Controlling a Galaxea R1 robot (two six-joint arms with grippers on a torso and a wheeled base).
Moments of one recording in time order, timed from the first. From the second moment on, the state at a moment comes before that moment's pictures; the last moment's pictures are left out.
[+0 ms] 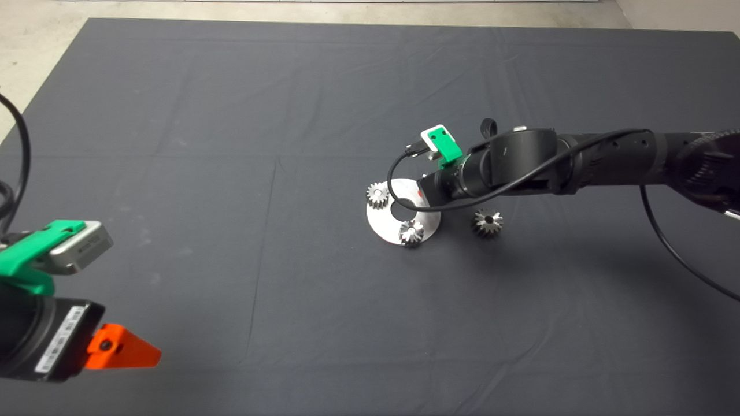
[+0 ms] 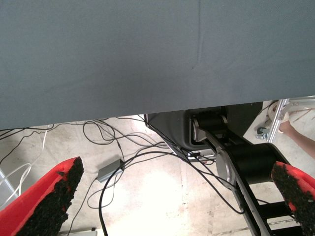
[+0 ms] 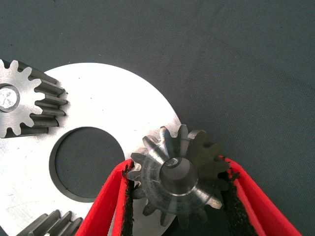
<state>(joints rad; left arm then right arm) -0.78 1.84 -0.37 -0.16 1.46 -1.39 0.25 2.63 -1.07 -0.88 -1.40 1.19</state>
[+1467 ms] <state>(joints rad) -0.78 1.84 -0.37 -0.16 1.46 -1.39 0.25 2.63 -1.07 -0.89 -1.40 1.23</state>
